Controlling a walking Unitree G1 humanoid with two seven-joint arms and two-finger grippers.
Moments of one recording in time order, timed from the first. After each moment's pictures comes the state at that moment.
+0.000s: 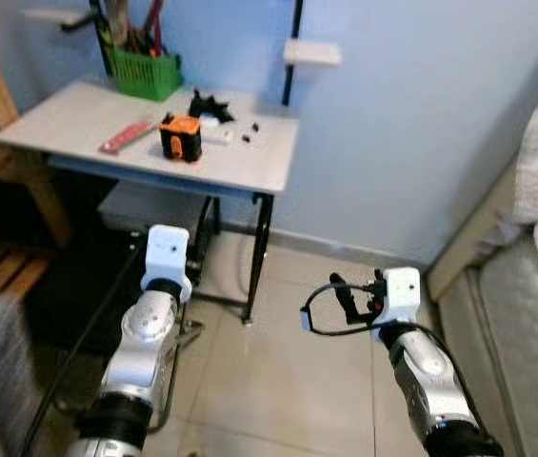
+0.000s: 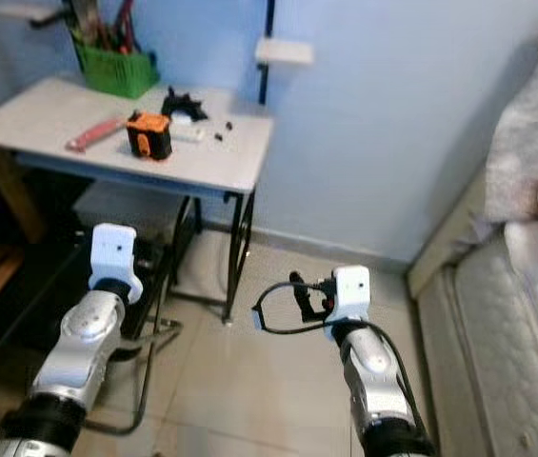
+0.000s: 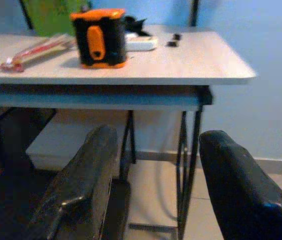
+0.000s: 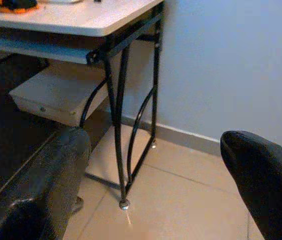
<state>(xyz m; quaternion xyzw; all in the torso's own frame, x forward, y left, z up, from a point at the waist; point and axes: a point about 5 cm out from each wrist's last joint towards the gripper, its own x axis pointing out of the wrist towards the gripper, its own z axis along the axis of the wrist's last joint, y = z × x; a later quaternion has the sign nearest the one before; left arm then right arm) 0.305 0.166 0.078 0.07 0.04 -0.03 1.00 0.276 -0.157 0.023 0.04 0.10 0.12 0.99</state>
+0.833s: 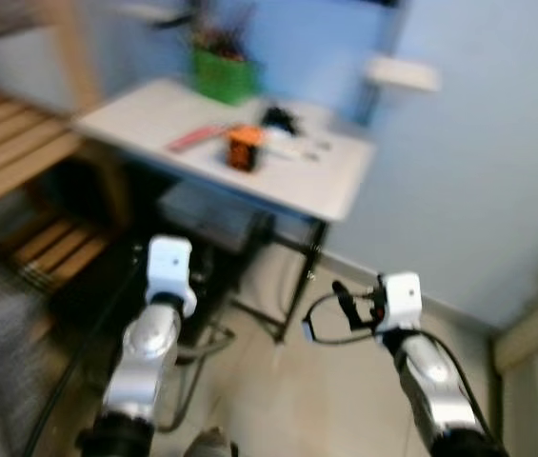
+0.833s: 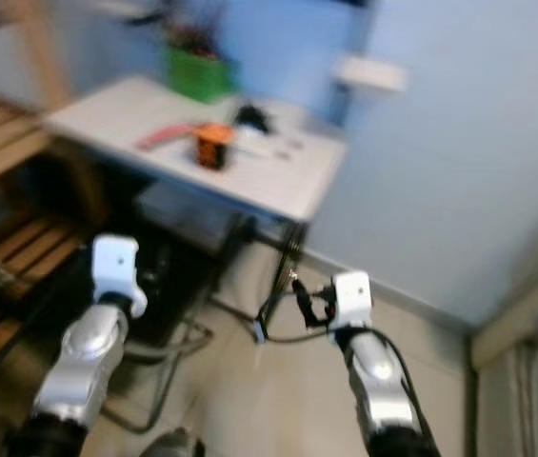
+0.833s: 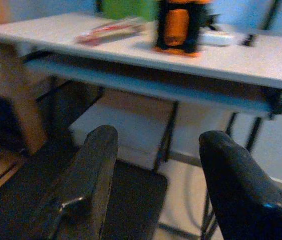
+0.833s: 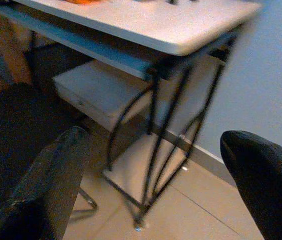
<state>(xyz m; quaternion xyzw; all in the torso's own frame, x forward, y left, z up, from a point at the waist) 0.289 0.162 0.066 0.04 0.06 -0.04 1.00 0.271 -0.158 0.020 0.01 0.10 0.12 0.99</state>
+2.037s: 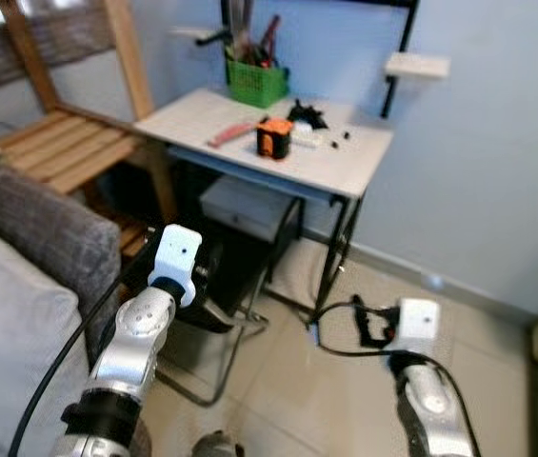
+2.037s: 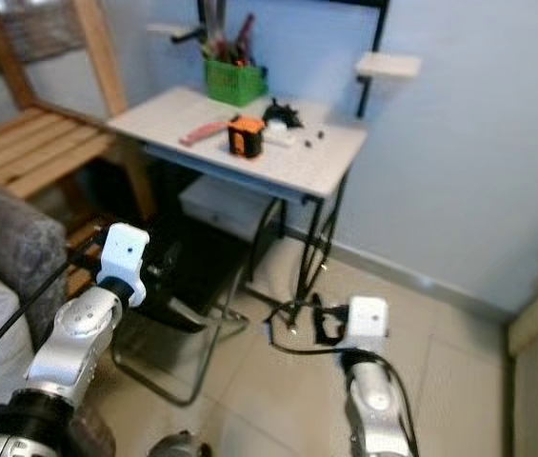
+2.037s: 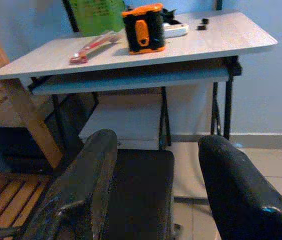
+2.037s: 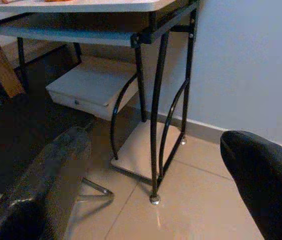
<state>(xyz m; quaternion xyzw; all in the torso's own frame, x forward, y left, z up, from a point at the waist) 0.305 0.160 0.079 0.11 0.07 -0.14 0.98 0.241 -0.165 0.002 0.04 0.12 0.00 0.99</state>
